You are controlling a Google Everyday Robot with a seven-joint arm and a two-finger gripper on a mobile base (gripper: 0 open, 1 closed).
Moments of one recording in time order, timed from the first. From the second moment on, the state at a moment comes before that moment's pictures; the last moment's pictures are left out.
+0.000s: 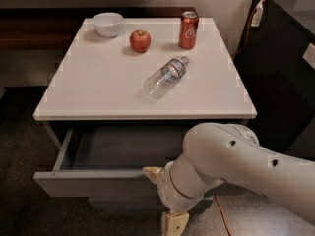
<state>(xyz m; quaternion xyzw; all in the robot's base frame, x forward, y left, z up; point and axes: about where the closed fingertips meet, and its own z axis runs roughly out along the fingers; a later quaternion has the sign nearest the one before) 0.332 -0.007 0.697 -0.77 0.59 0.15 0.18</state>
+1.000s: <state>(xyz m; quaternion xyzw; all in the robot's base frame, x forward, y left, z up) 0.384 -0.029 0.657 -0.75 0.63 0.16 0.15</state>
